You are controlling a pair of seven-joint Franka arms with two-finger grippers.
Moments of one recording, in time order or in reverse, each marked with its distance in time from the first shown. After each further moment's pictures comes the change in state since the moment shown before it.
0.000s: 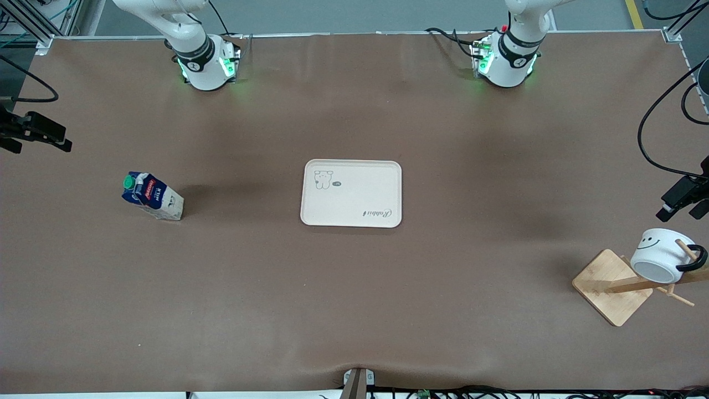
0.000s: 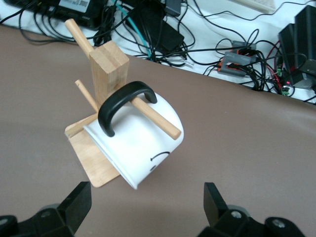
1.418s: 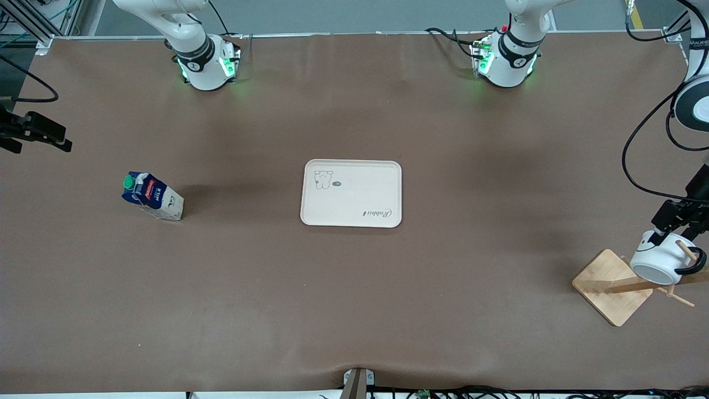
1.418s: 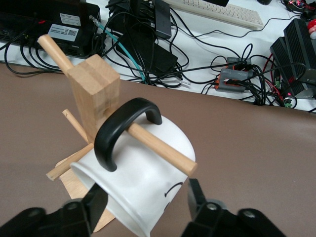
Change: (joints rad) left arm 0.003 0.110 -0.051 0.012 -0.180 0.189 0.224; right arm 0.000 0.000 0.000 0.000 0.000 0.000 0.000
